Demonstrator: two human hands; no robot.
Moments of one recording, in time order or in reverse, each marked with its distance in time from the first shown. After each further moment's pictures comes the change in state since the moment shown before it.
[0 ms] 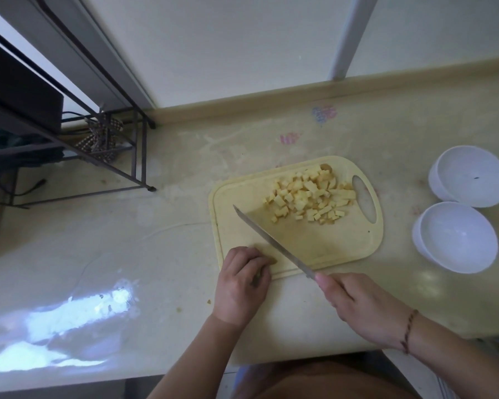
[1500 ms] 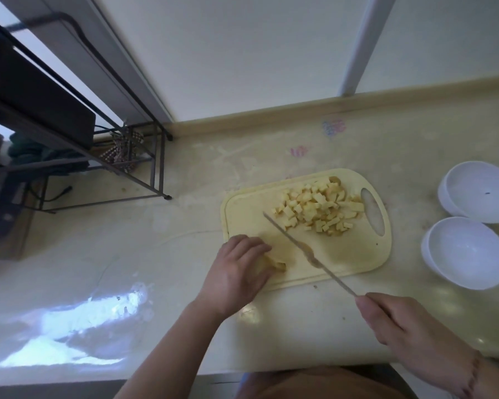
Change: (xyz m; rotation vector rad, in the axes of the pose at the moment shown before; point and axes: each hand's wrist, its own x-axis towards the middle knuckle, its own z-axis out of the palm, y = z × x) left_hand 0.032 -0.023 -0.039 0.111 -0.321 0.094; right_hand -0.036 0.009 -0.025 0.040 0.128 -0.033
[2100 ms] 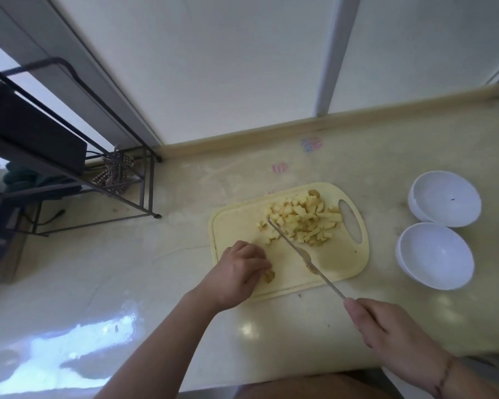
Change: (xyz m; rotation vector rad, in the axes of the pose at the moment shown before) left_hand 0.036 -0.002 0.007 -0.029 -0.296 0.073; right_hand -0.008 0.014 -0.002 0.070 0.083 0.083
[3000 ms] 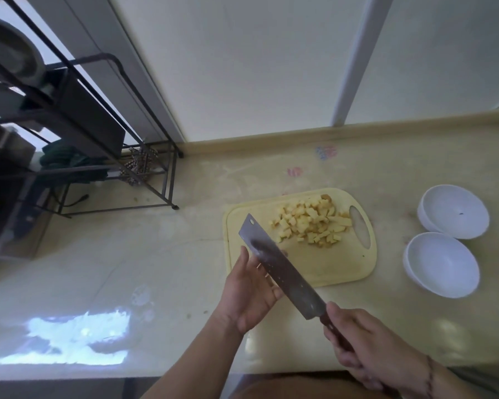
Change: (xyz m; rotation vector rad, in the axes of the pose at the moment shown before) left_hand -0.015 0.073 0.007 -2.135 0.363 -0.641; right_hand -0.016 -0.049 0.018 0.389 -0.475 0.181
